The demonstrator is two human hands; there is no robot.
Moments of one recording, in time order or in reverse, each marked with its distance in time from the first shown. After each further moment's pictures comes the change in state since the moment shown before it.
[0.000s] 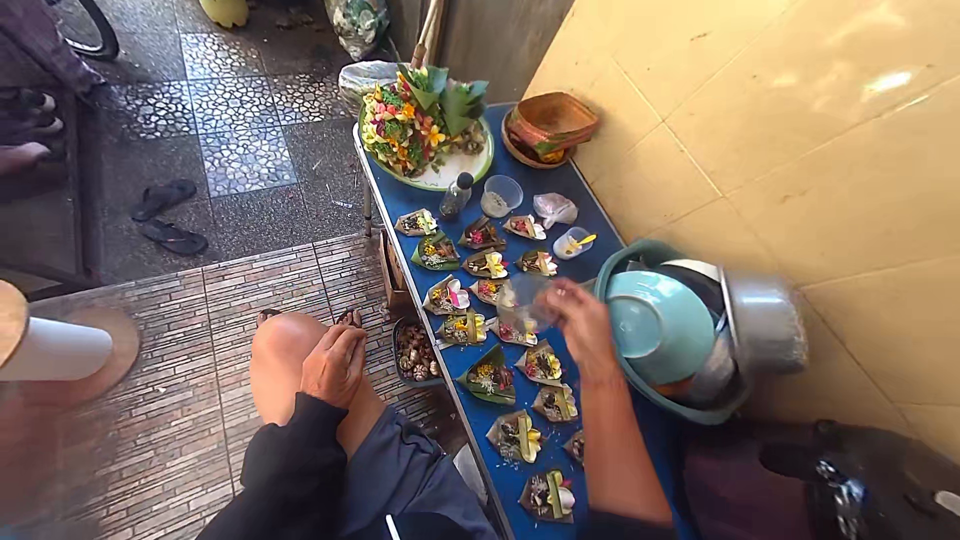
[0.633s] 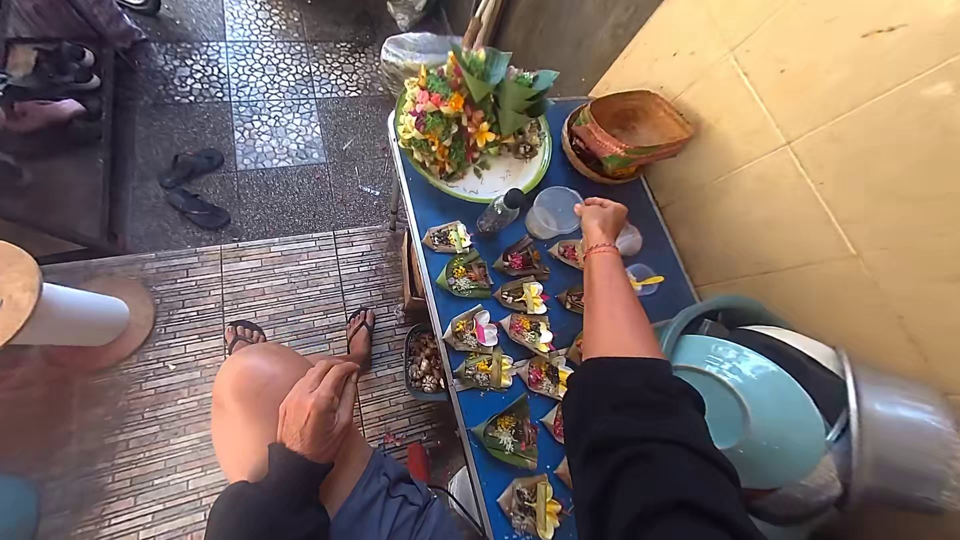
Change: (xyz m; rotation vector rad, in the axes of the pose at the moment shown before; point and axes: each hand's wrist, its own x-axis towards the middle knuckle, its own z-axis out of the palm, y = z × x) left_hand 0.004 -0.012 -0.002 0.191 0.056 -0.117; right_hand 0.298 -0.017 0.079 -0.461 0.292 0.077
